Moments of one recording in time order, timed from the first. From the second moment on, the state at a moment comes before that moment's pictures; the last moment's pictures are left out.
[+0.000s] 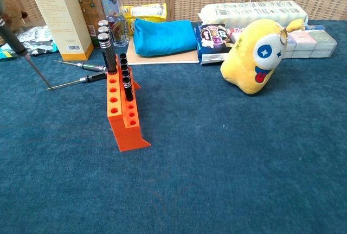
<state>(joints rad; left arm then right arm) -0.51 -1.15 -0.17 -2.21 0.96 1.44 0.75 0.08 -0.93 0.08 -1.78 -1.33 1.31 0.19</state>
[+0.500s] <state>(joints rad) -0.58 -1.10 -0.21 -2.36 1.02 1.41 0.78 0.08 -0.92 0.09 -1.78 -1.31 1.31 0.20</state>
